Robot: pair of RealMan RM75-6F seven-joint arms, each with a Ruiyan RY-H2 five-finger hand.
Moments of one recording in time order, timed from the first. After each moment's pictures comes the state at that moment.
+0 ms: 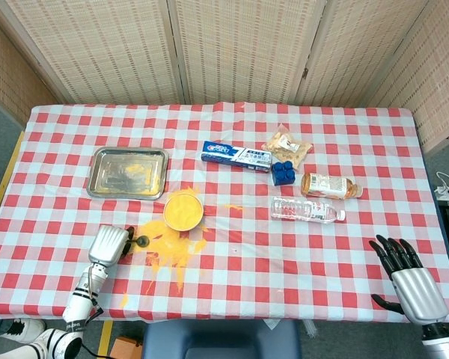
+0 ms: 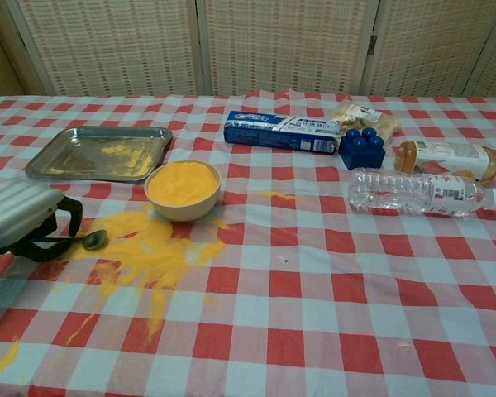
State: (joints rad) left arm -0.44 -1.73 -0.10 -1.04 1.42 1.16 0.35; right arm 0.01 -1.09 -0.07 -1.65 -1.68 1.47 -0.08
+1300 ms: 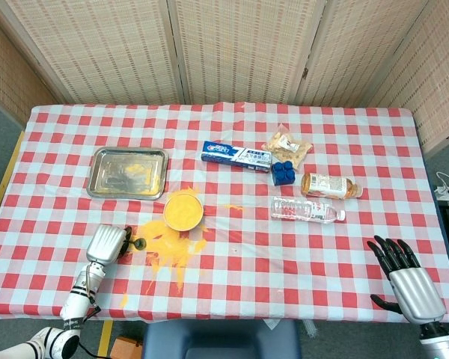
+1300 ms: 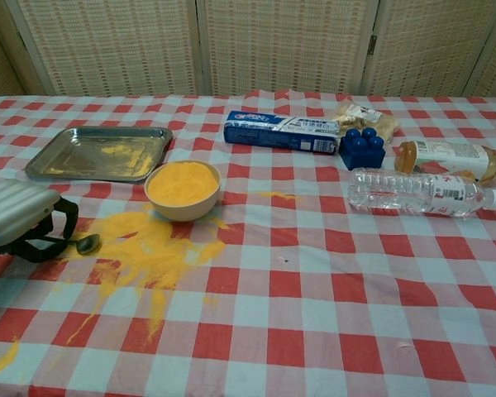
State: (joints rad) left arm -0.46 -1.71 -0.08 -1.05 1.38 1.13 0.35; right arm 0.02 -1.09 -0.08 -1.65 -1.67 1.46 -0.09
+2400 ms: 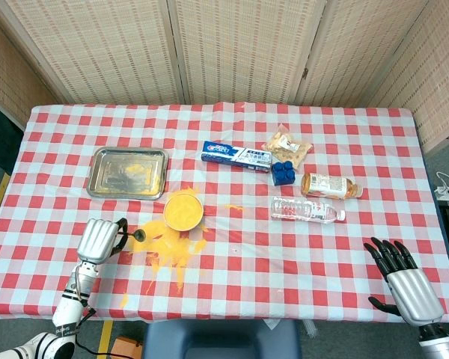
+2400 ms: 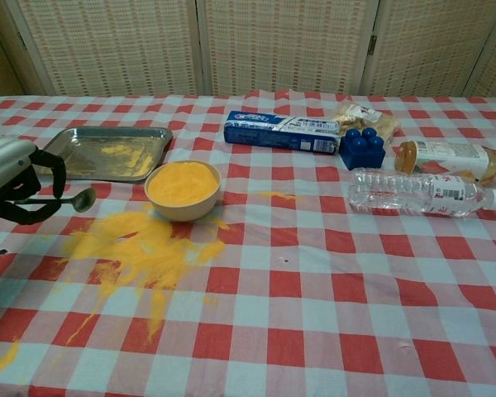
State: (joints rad) left arm -0.43 -1.58 -0.13 -1.34 1.40 1.28 0.36; right arm 0.03 -1.08 -0.09 -1.66 -1.69 1.46 -0.08
